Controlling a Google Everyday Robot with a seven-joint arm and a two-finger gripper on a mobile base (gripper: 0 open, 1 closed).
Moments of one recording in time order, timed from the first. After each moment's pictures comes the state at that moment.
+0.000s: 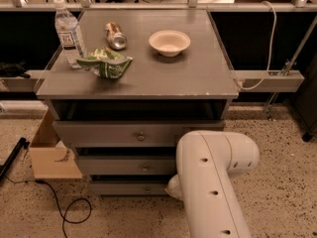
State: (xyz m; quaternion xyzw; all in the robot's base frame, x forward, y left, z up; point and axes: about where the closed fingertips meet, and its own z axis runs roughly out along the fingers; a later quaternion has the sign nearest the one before) arm 0.618 -0.078 0.171 -0.35 0.90 -0.03 0.24
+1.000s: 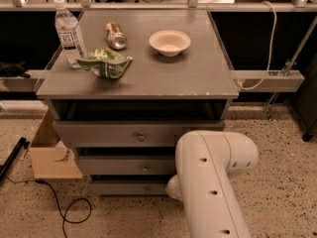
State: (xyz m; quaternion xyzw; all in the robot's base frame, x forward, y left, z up) arm 0.618 -0.078 0.171 -0.35 0.90 -0.03 0.24
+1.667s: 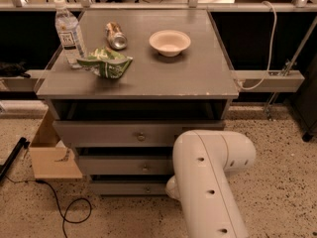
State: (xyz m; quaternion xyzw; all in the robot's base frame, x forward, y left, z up) arm 0.618 -0.078 0.170 -0.36 0.90 -0.04 0.24
